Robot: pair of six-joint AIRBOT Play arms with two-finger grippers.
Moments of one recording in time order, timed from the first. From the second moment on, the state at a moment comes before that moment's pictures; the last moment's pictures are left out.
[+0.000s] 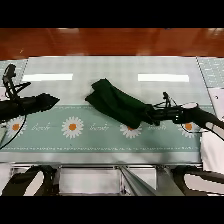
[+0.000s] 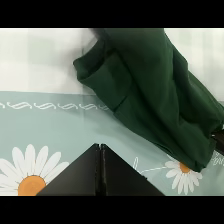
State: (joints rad) left arm 0.12 -0.74 0.68 0.86 -0.99 -1.34; right arm 0.03 -1.43 0.61 -0.36 0.93 1.15
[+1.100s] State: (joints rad) left arm 0.12 -0.78 0.68 0.86 -0.99 -1.34; right arm -0.18 -1.37 2.00 -1.15 1.56 1.59
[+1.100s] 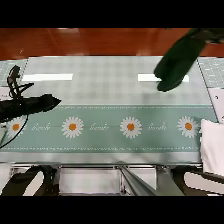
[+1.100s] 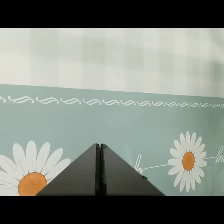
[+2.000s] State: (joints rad) left arm 0.12 -0.79 0.68 0.86 -0.72 -1.33; right arm -1.22 -1.03 1.45 -1.26 1.74 1.62
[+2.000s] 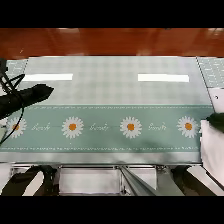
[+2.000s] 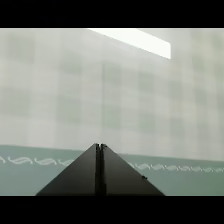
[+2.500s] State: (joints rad) left arm 0.12 -0.87 0.68 0.86 -0.55 -1.33; right arm -1.32 -0.76 1.02 -1.66 1.74 1.64
